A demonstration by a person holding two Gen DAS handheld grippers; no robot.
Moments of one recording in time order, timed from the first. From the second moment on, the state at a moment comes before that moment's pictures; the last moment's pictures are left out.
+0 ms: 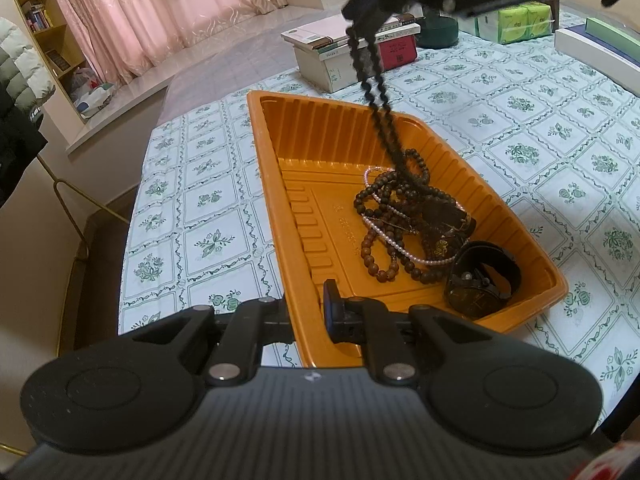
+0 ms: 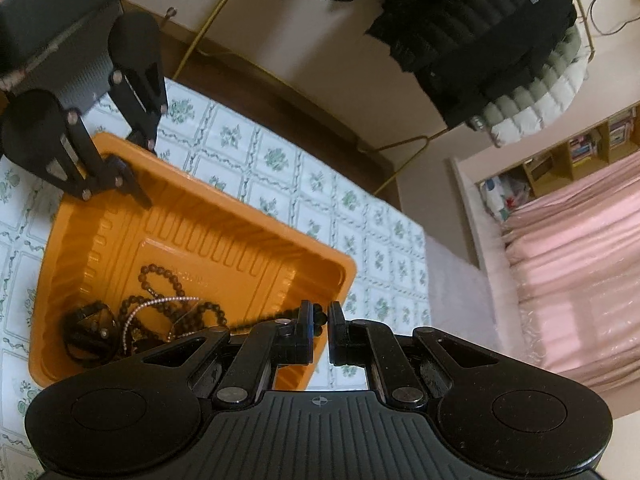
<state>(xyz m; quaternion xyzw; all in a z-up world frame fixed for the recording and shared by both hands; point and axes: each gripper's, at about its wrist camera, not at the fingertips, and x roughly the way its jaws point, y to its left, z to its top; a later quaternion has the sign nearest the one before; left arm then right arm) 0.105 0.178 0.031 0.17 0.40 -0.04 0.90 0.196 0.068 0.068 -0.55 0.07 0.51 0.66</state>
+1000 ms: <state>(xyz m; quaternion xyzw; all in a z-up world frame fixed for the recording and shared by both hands) 0.103 0.184 0.031 0.16 0.40 -0.04 0.90 0.225 0.026 0.061 -0.38 0.19 0.48 0.77</state>
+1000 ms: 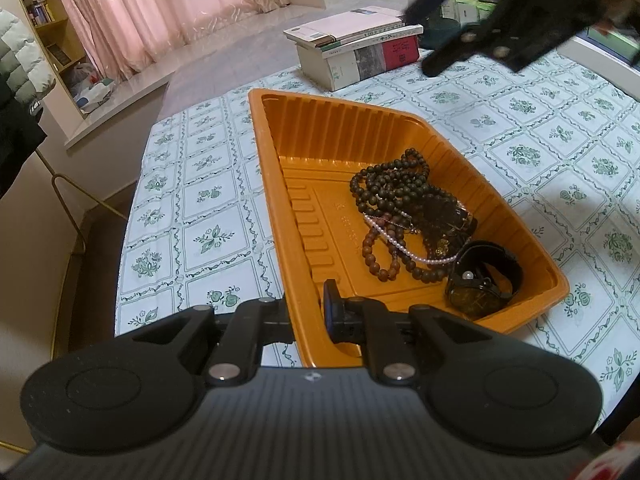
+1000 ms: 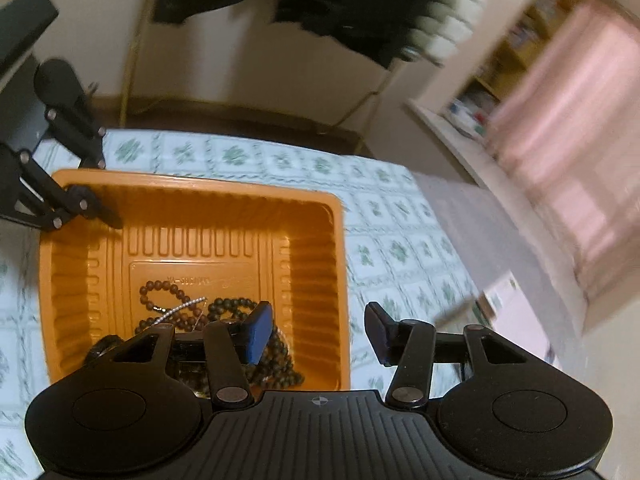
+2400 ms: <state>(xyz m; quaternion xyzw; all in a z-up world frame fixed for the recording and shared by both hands) 0.020 0.247 0.033 -0.10 0.32 0.06 0.94 0.106 -0.154 -0.001 0.12 0.43 0.25 0.86</state>
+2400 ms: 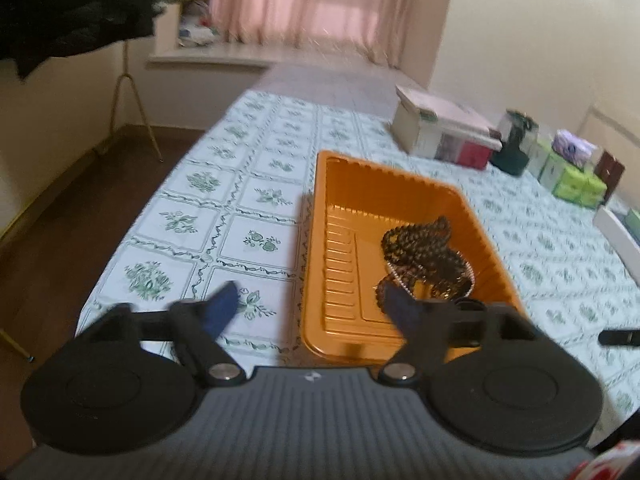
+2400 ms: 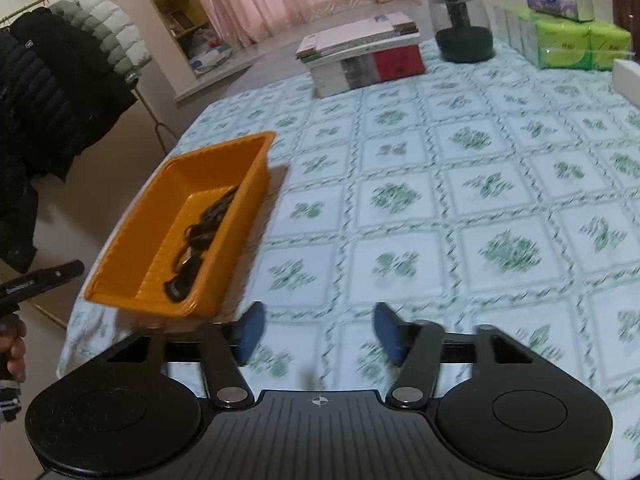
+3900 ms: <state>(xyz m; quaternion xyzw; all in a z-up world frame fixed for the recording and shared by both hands) -0.029 0.050 0.001 -0.03 0.41 0.05 0.91 0.033 -0.165 -0.006 0.03 0.44 0.20 0.87</state>
